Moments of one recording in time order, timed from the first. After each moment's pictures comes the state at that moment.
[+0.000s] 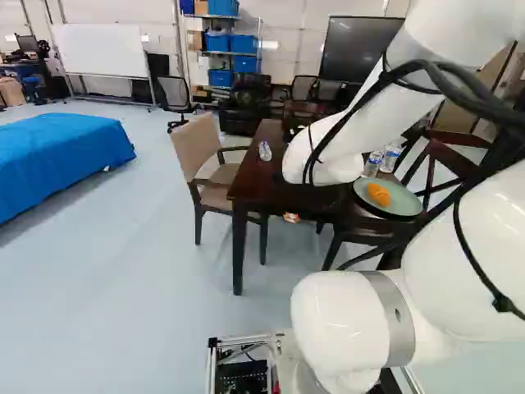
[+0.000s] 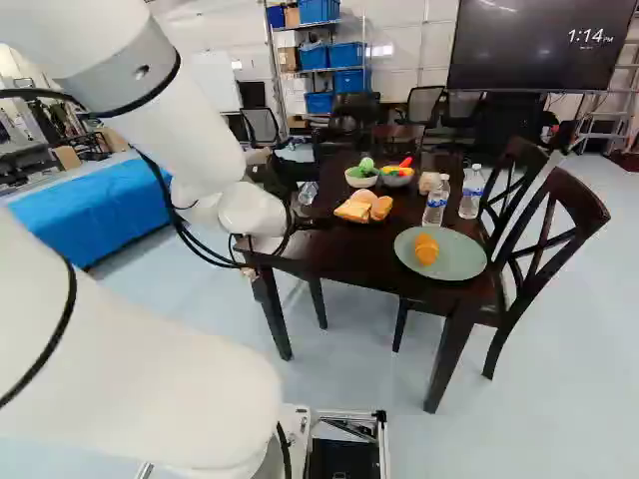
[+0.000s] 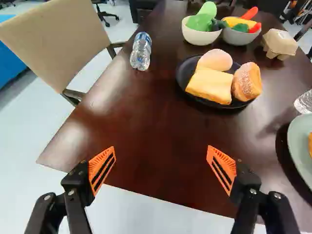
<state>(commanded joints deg) -4.2 15.2 -17.4 -2.6 21.4 0.0</state>
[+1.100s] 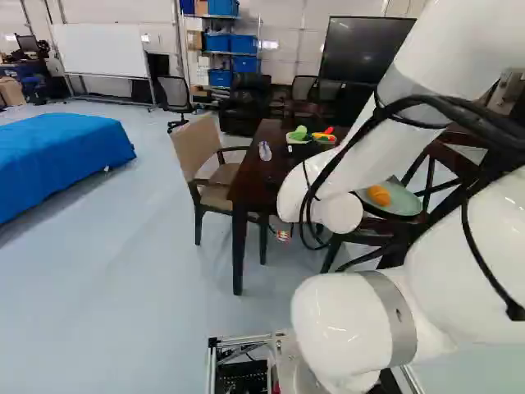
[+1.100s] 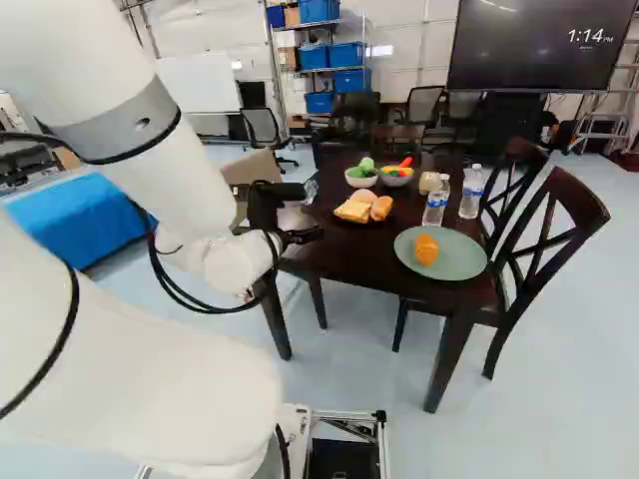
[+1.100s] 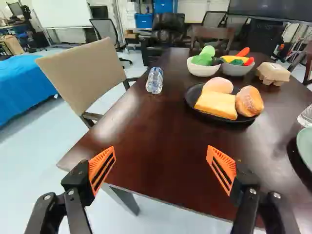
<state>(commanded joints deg) -0.7 15.9 -7.2 -0.4 45.0 0.0</state>
